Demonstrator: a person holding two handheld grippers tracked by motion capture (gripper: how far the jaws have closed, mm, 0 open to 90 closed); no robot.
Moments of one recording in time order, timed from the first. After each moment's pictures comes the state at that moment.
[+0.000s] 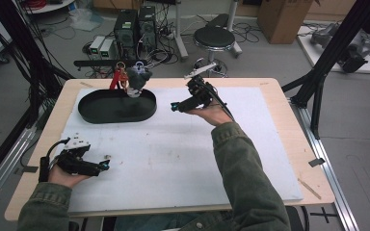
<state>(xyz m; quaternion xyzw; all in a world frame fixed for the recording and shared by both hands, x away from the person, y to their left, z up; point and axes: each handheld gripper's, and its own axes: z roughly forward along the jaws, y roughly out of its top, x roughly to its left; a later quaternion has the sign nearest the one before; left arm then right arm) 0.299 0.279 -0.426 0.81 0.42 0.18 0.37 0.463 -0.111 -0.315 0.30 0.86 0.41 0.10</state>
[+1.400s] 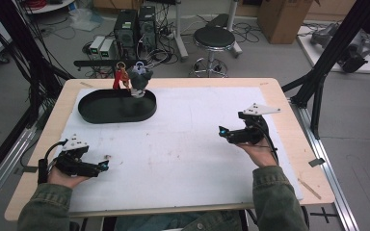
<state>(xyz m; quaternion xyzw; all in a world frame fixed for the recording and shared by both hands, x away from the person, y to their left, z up) 0.293 0.280 -0.426 0.79 0.44 0.18 0.38 0.370 -0.255 -0.367 0.37 0.77 0.47 0.20</state>
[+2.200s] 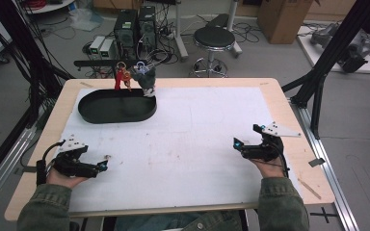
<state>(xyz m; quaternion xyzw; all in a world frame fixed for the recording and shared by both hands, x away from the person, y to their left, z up) 0.290 0.283 -0.425 0.79 0.43 0.19 0.40 0.332 -0.298 -0.402 0.39 0.73 0.52 0.23</state>
